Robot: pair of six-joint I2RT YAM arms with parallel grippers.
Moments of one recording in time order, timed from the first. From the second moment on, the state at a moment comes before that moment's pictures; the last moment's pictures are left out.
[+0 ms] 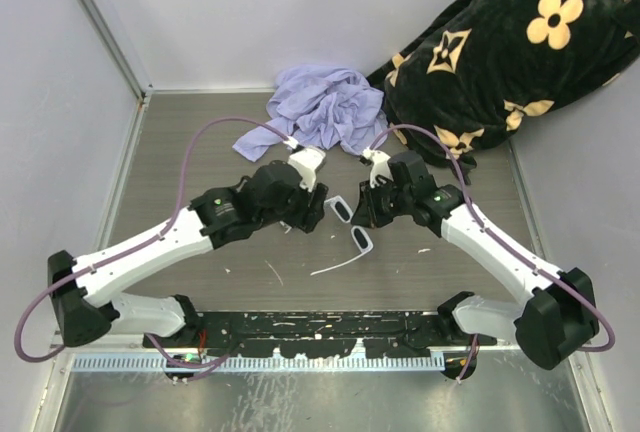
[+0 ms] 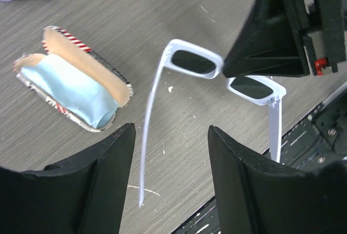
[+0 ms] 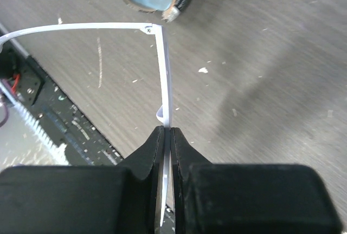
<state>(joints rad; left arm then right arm) -1.01 1.28 1.19 -0.57 -0.18 -0.28 0.52 1.18 0.87 -0.49 -0.46 0.22</state>
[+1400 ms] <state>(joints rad) -0.90 1.57 1.38 -0.65 -0.23 -0.43 0.58 1.16 0.99 -0.50 -0.13 0.22</state>
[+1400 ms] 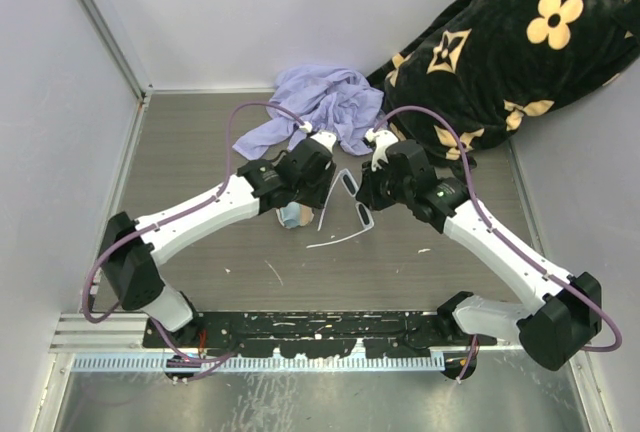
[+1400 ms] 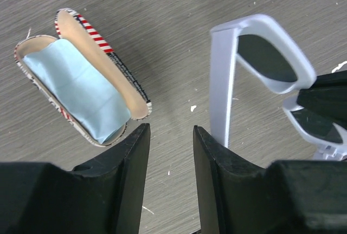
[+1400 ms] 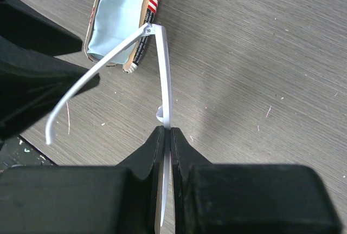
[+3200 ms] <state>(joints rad) -0.98 1.39 1.44 -0.69 -0.36 -0.40 0.60 1.22 1.02 -0.49 0.20 0.39</state>
